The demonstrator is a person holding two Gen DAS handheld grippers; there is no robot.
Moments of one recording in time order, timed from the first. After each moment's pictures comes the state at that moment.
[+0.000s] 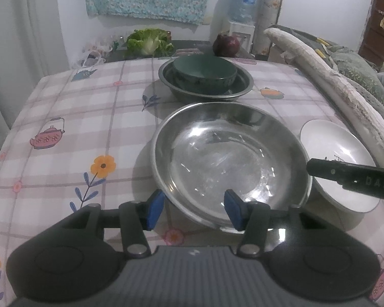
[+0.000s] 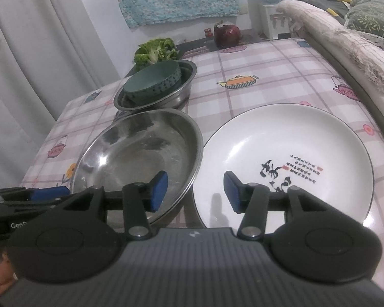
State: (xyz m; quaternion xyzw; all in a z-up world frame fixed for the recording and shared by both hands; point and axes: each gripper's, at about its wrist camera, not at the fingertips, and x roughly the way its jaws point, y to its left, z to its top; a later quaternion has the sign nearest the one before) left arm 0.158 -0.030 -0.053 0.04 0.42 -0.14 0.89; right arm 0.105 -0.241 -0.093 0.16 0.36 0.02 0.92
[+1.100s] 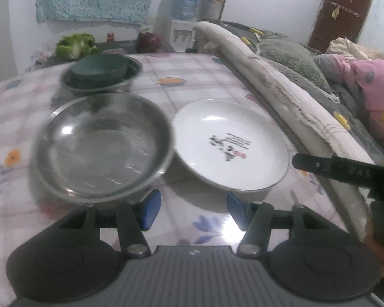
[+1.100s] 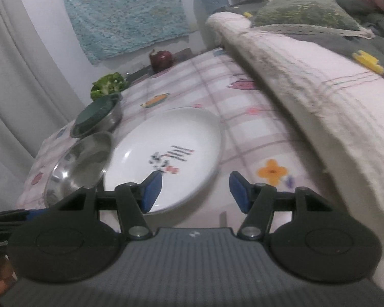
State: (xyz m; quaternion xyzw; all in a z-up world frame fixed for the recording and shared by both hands) left arm 0.088 -0.133 -0.051 0.02 0.42 -0.26 0.87; right arm -0.009 -0.362 -0.093 0.23 0.32 -0.07 0.92
